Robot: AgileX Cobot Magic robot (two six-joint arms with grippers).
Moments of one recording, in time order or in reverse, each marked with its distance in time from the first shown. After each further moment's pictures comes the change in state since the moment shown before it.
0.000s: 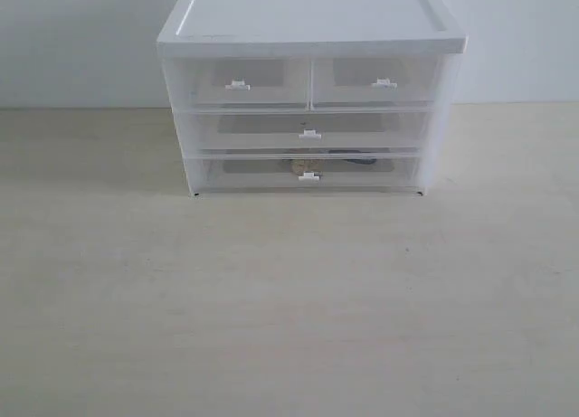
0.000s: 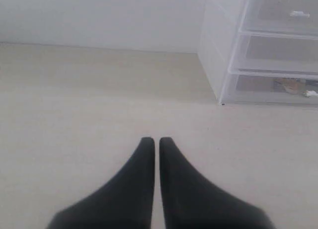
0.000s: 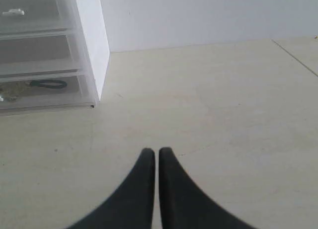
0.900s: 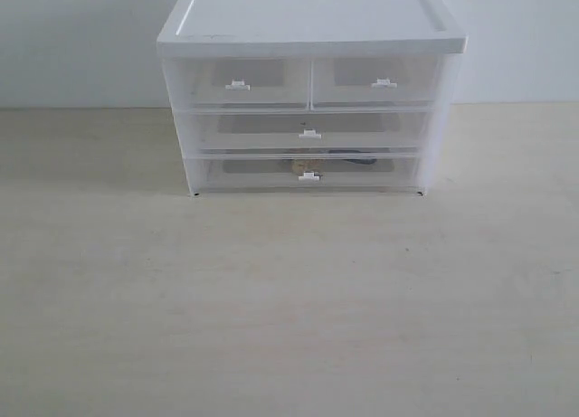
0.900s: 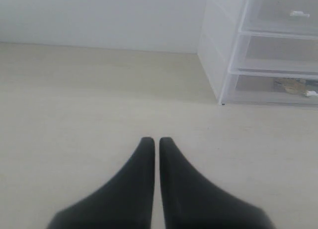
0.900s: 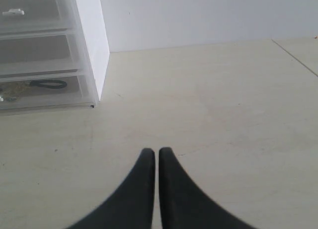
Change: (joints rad) left arm 0.000 0.000 0.000 0.000 0.000 0.000; right arm 0.000 0.000 0.000 0.000 0.000 0.000
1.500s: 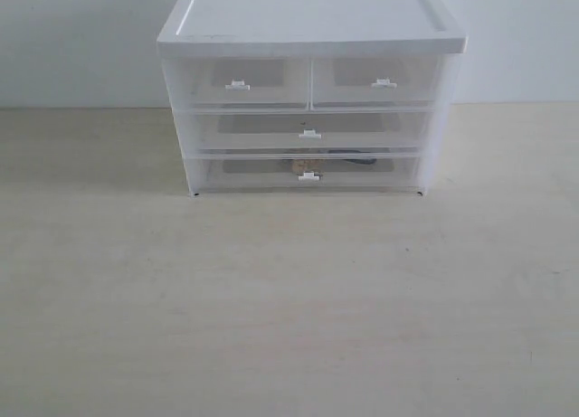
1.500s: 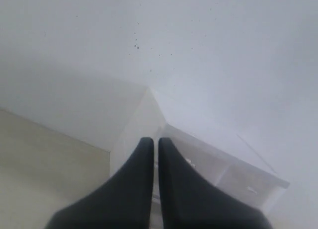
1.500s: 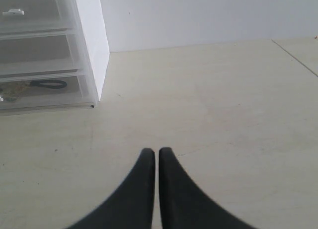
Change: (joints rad) left arm 0.000 0.000 -0.239 -0.313 -0.093 -0.132; right arm 0.000 0.000 0.000 0.000 0.000 0.000
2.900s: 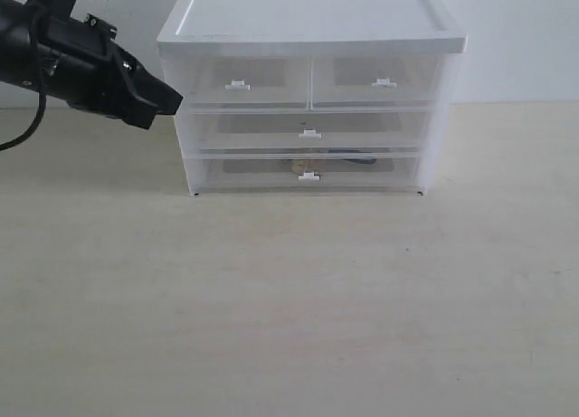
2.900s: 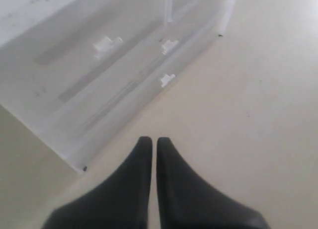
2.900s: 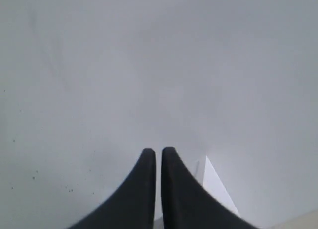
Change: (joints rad) left arm -0.140 1.561 -0.886 -0.681 0.382 1.565; right arm 0.000 0.153 -0.237 -0.202 -0.545 0.714
